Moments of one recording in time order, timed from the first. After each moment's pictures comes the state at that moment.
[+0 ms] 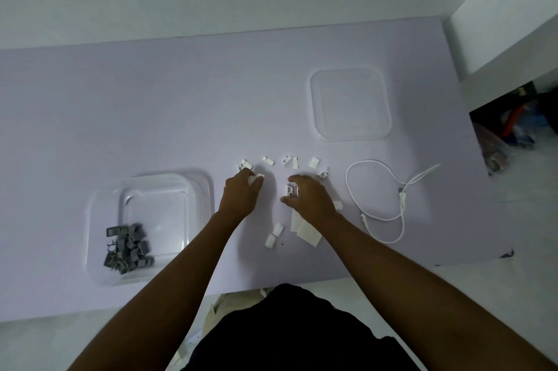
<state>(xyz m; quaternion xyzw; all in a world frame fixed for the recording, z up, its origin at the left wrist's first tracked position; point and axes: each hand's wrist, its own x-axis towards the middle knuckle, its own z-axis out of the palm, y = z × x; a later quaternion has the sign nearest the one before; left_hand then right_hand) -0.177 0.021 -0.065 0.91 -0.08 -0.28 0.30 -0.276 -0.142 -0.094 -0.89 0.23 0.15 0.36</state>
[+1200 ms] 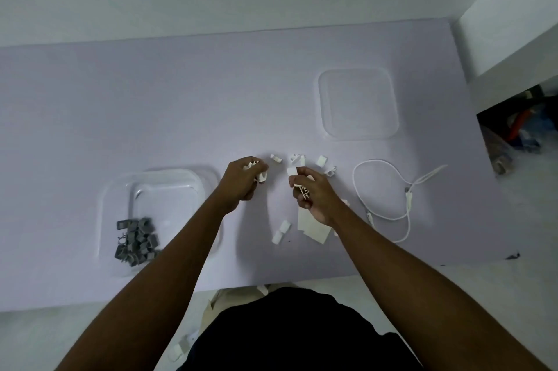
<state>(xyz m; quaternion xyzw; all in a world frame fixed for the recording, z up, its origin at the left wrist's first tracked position) -0.156 0.030 -0.013 0.73 0.06 -0.42 0.54 -0.267 -0.135 -0.053 -0.44 0.37 0.11 0.81</state>
